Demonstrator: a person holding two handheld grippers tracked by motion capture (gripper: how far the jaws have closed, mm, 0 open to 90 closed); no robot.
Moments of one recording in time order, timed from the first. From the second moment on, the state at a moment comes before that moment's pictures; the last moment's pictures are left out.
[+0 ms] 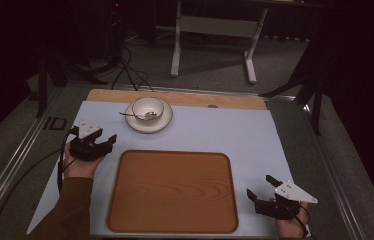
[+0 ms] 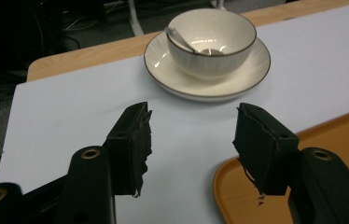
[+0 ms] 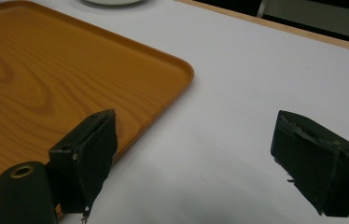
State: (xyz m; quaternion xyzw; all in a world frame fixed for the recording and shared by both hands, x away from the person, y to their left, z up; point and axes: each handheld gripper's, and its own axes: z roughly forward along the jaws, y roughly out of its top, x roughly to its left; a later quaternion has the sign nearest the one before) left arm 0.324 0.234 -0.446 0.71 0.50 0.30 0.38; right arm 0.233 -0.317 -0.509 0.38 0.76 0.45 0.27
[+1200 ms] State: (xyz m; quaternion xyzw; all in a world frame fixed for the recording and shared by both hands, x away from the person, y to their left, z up) left arm 0.434 0.227 -0.459 0.70 0.55 0.22 0.39; right arm 0.234 -0.320 -0.510 0.38 0.76 0.45 0.27
